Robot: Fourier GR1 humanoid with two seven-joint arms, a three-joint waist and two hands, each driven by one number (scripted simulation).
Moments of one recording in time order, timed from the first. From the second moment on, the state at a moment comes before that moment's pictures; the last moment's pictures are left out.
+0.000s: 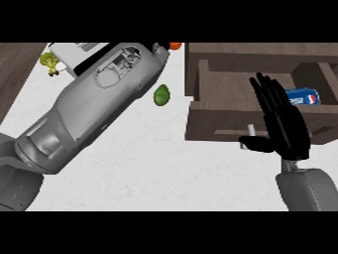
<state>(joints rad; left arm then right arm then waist) -1.35 0.18 -0.62 -0.68 0.62 0.82 0.06 -0.23 -0.16 0.07 -1.48 1.07 -0.22 -0.06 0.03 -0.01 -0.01</state>
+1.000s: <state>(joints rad) -1.14 0.42 -0.63 -1.05 0.56 0.78 0.24 -0.65 -0.17 -0.11 -0.82 1.21 -0.60 -0.11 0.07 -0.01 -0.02</state>
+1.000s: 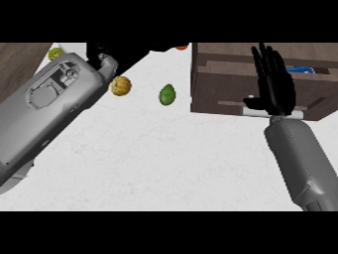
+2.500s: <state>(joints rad) -0.83 0.55 -0.60 -1.37 0.48 0.76 0.25 -1.10 -0.22 -0.28 -0.24 1.18 -0.71 -0.19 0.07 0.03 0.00</state>
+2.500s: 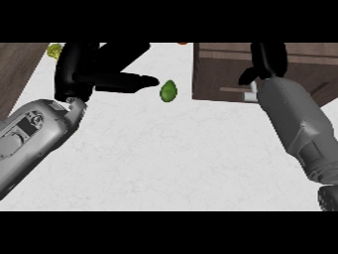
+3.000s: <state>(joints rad) -0.75 0.55 -0.60 -1.41 0.46 0.77 0.22 -1.12 -0.18 -0.46 -0.27 0.96 -0.61 -0.41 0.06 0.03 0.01</state>
